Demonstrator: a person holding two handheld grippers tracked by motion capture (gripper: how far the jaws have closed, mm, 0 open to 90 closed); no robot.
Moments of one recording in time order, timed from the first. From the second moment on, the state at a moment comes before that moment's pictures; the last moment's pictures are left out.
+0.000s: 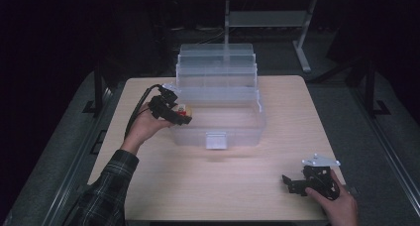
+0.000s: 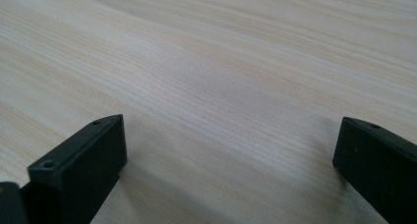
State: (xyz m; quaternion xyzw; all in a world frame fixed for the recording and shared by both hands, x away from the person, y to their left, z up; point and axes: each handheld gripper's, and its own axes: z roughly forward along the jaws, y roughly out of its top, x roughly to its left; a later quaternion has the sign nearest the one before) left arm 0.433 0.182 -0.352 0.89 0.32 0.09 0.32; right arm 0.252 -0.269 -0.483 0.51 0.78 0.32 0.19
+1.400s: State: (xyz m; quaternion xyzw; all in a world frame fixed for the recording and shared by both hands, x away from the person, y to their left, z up) left arm 0.384 0.207 -0.342 0.88 0.31 0.12 0.35; right arm 0.252 -0.269 -0.483 0.51 0.78 0.32 0.19
